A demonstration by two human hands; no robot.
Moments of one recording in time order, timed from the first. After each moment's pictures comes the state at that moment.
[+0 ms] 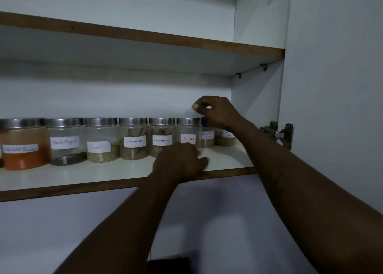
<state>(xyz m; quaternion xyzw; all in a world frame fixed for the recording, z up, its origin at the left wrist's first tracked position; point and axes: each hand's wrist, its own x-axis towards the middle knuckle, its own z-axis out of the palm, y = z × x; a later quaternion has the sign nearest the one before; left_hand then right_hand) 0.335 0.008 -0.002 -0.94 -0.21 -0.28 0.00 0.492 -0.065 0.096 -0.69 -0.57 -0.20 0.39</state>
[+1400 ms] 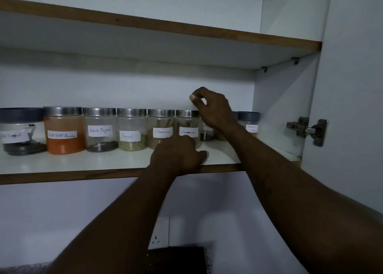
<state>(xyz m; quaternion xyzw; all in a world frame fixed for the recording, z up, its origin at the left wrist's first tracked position) 0.275 0.048 -0.006 -0.92 -0.26 -0.29 0.01 0.426 0.001 0.075 -0.64 -0.57 -0.28 0.44</state>
